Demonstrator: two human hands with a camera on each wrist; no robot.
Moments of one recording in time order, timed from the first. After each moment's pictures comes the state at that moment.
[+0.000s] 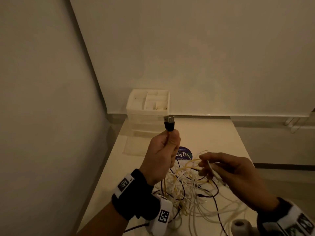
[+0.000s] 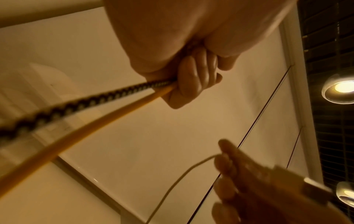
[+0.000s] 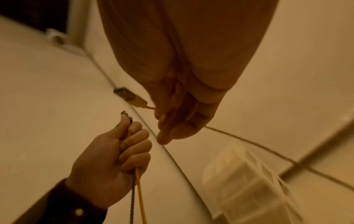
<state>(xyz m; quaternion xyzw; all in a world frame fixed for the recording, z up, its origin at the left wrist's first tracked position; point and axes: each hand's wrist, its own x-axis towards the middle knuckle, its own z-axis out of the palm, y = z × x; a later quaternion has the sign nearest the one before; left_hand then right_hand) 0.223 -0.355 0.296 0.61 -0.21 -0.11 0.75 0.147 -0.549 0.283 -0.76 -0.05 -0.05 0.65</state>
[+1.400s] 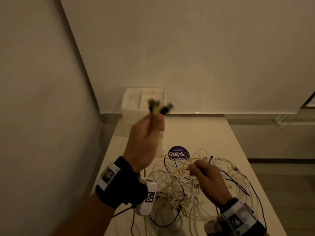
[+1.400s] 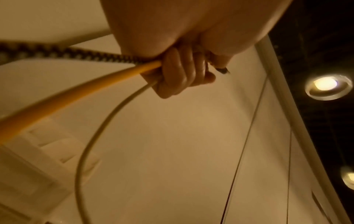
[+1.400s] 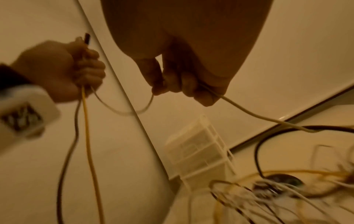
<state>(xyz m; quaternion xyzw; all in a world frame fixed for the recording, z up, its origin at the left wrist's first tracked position) 0.267 -0.320 0.309 0.73 -0.25 0.09 0.63 0.192 -0.509 0.200 -0.84 0.05 -0.09 0.53</state>
